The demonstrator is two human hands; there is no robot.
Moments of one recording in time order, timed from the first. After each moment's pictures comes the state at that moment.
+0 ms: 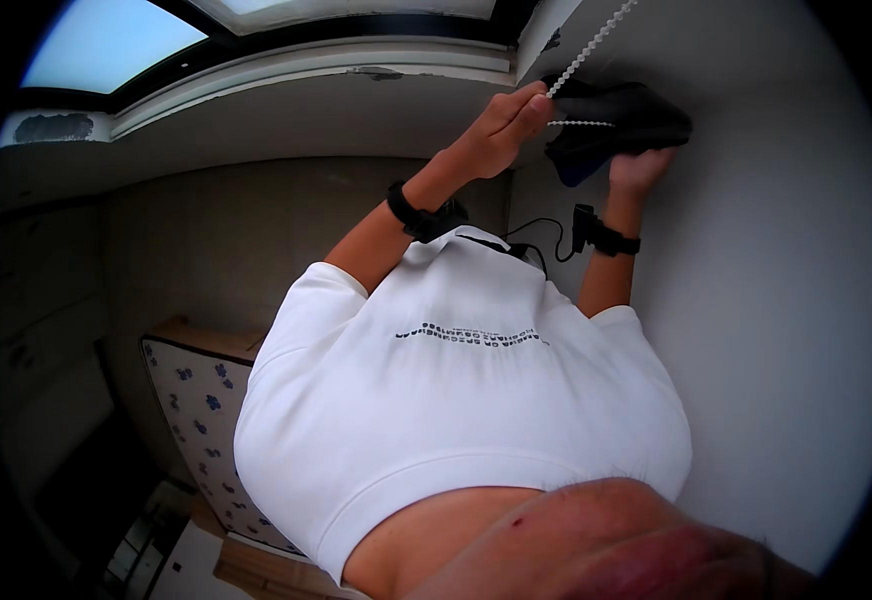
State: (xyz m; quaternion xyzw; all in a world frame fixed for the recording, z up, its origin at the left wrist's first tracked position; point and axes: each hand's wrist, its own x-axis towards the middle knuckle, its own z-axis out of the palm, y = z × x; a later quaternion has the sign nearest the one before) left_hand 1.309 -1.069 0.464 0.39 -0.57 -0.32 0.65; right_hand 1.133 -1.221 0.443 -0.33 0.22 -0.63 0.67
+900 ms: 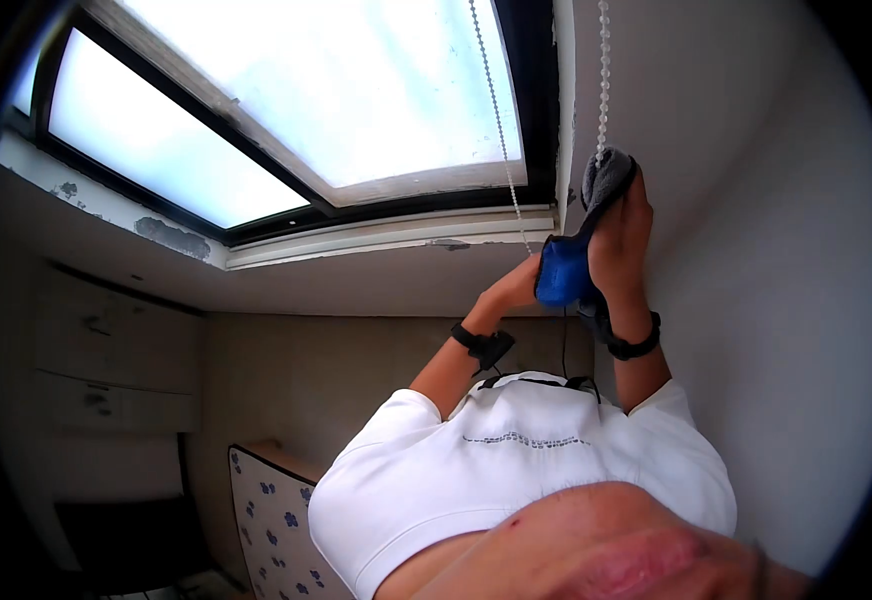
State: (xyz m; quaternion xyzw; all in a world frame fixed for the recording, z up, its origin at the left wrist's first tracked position) left_hand 1.356 -1.085 0.437 0.47 -0.67 -0.33 0.47; right_hand 1.207 -1.150 0.591 -0.68 0.13 -0.62 0.37
